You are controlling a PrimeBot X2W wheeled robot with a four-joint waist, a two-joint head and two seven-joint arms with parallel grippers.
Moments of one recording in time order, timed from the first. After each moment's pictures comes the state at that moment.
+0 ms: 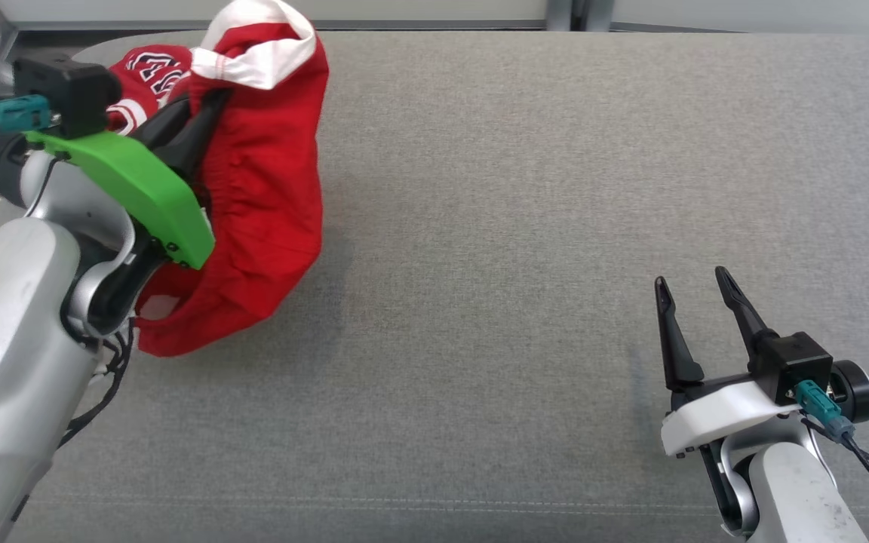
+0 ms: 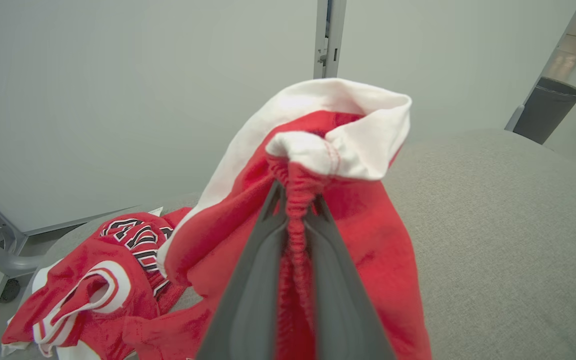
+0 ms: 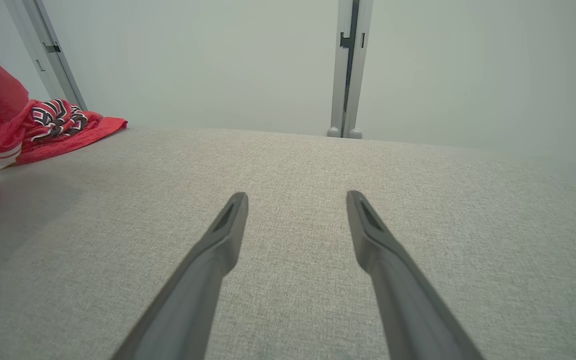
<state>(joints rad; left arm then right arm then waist) -0.84 0.54 -0.66 0.30 -0.88 -0.10 0.13 -0.17 -0.05 0.02 0.22 0.03 0.13 -0.26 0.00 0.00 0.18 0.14</state>
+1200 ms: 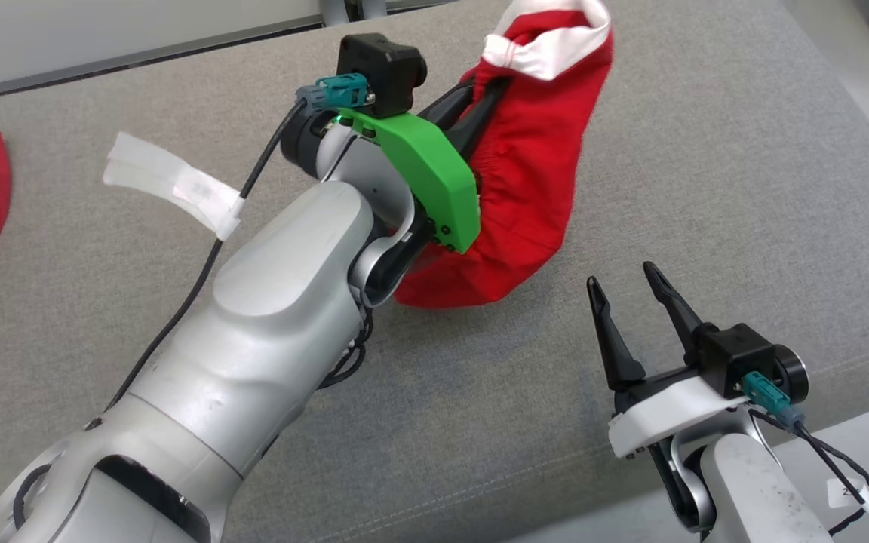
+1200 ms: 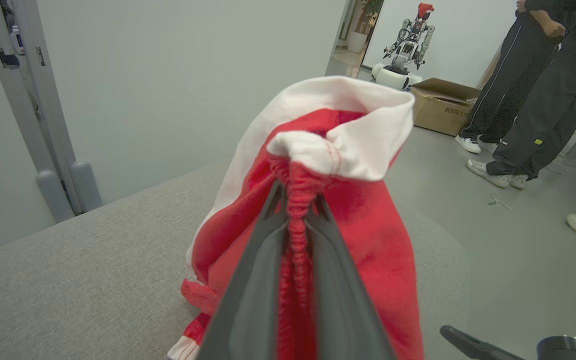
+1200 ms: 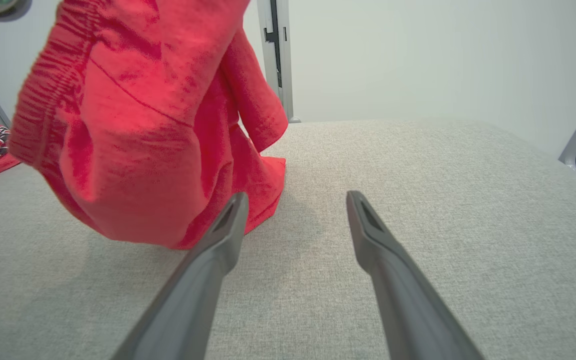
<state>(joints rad) -1.05 0.05 -0.91 0.65 -0.94 -0.10 -0.06 -0.21 -0.05 0.19 0.24 0.12 0.13 -0.26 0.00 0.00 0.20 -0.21</state>
